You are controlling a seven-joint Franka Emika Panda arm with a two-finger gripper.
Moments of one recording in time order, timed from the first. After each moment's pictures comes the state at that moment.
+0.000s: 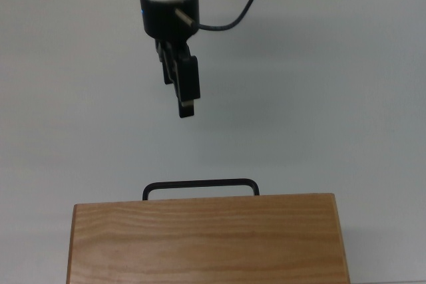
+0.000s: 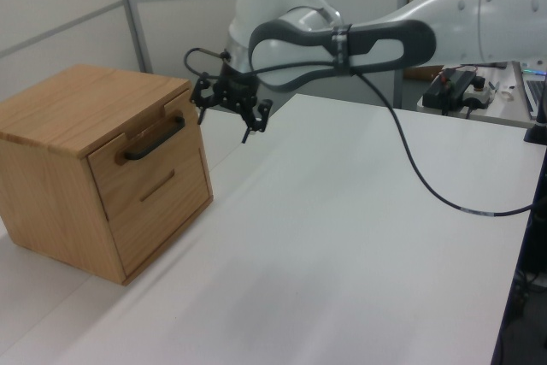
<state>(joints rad) 0.04 0.27 0.05 -1.47 -0.01 2.21 1.30</state>
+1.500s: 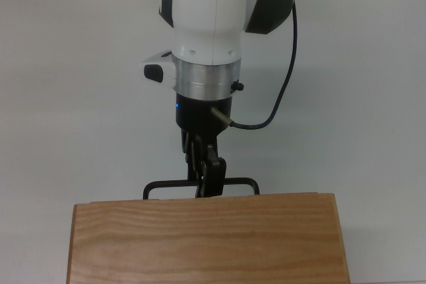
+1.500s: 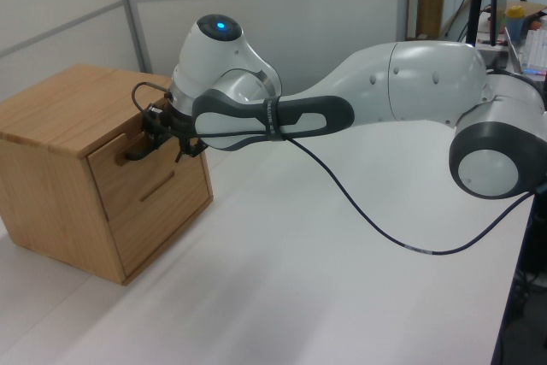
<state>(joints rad) 0.19 0.66 -0.08 -1.09 -0.09 2.36 1.42</state>
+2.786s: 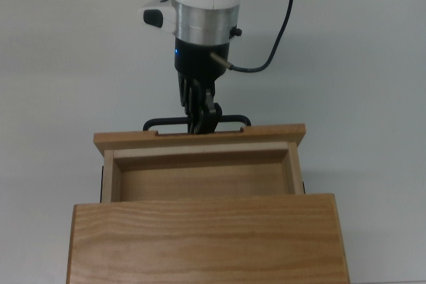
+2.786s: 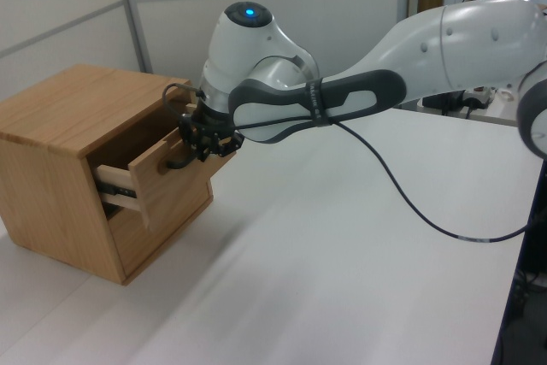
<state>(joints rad) 0.19 0.35 -0.07 -1.50 -0.14 2.35 1.41</state>
